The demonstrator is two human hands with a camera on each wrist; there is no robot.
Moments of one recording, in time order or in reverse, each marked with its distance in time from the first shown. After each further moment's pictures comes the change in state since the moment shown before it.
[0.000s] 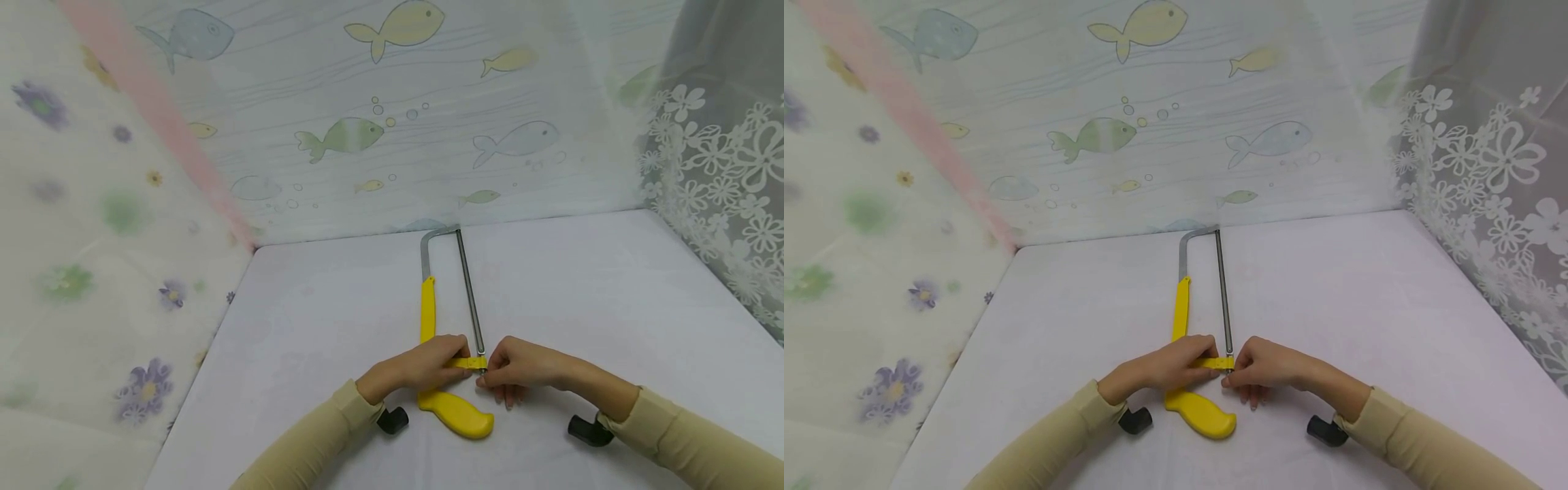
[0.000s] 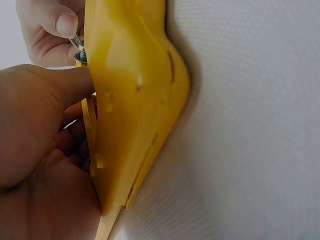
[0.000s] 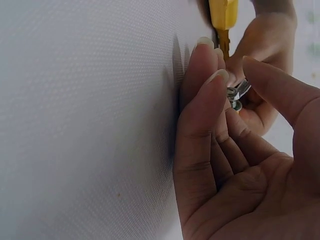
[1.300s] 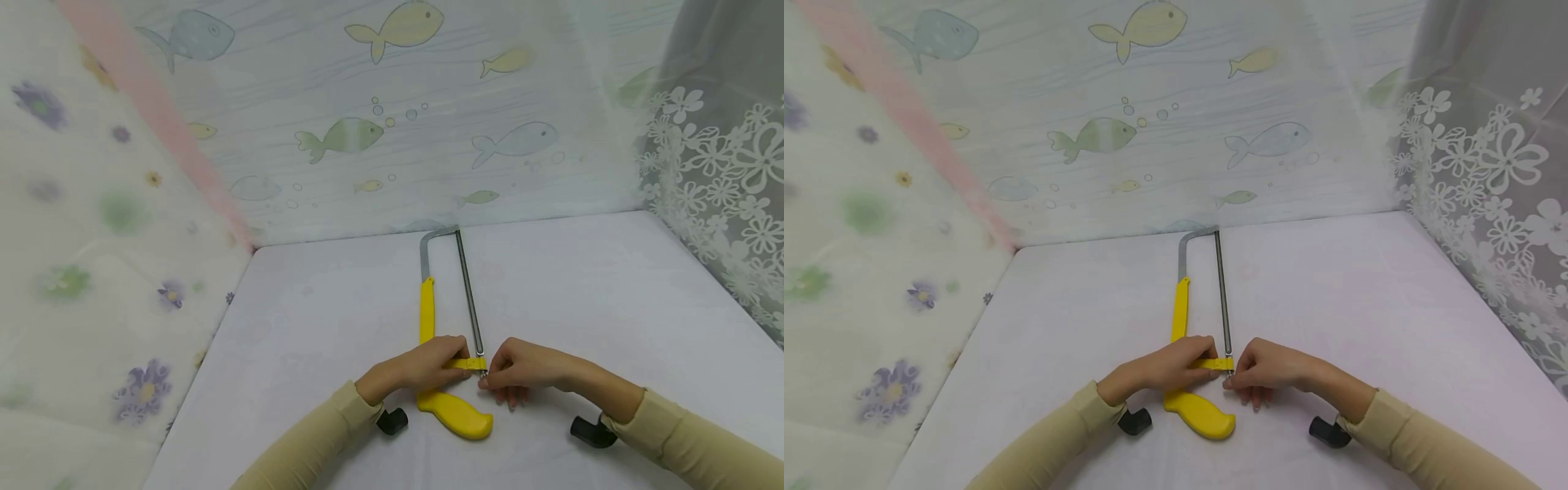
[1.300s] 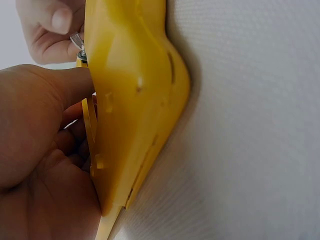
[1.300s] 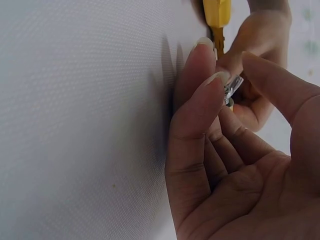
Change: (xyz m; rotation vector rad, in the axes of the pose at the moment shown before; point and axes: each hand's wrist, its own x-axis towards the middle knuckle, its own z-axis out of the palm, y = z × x) left_hand -0.001 -0.002 -0.001 -0.021 -0.009 0.001; right_hand -0.002 0.003 -0.002 -0.007 -0.005 0.024
